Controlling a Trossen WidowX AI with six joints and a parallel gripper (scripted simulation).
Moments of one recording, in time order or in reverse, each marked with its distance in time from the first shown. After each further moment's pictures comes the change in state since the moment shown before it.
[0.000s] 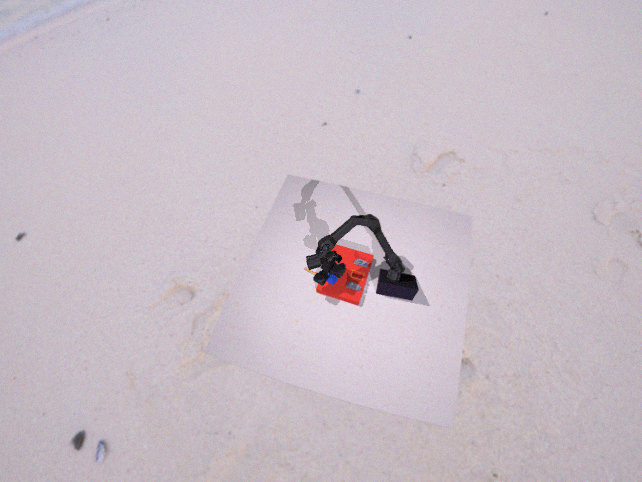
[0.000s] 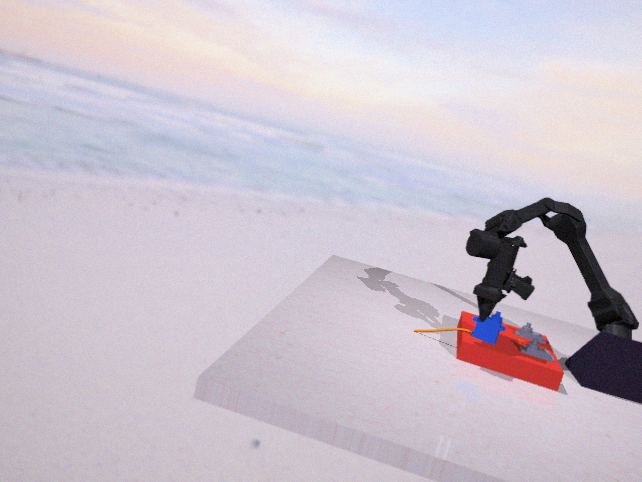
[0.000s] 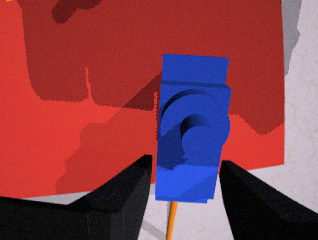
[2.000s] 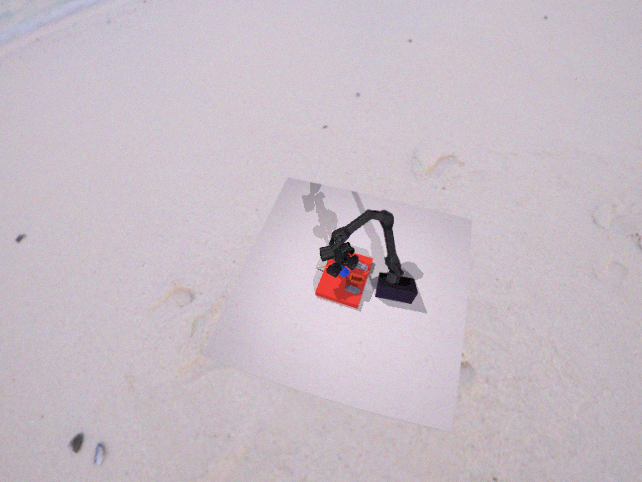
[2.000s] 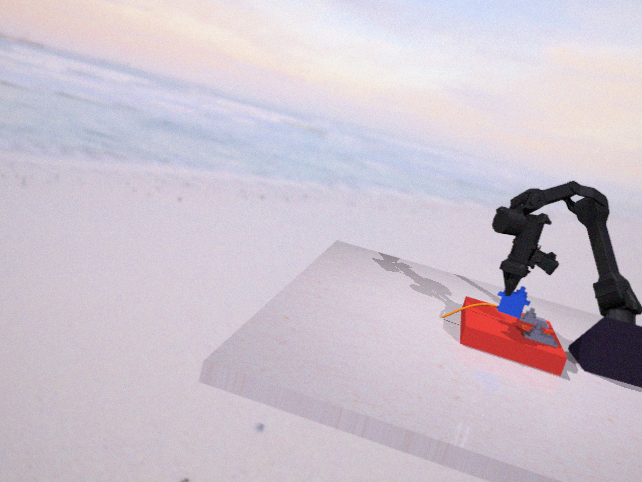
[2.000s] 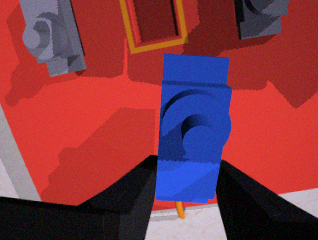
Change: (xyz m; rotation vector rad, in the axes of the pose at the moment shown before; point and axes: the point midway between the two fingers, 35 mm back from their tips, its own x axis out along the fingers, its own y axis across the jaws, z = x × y) arm -0.027 0.078 0.032 -0.003 -0.007 0.011
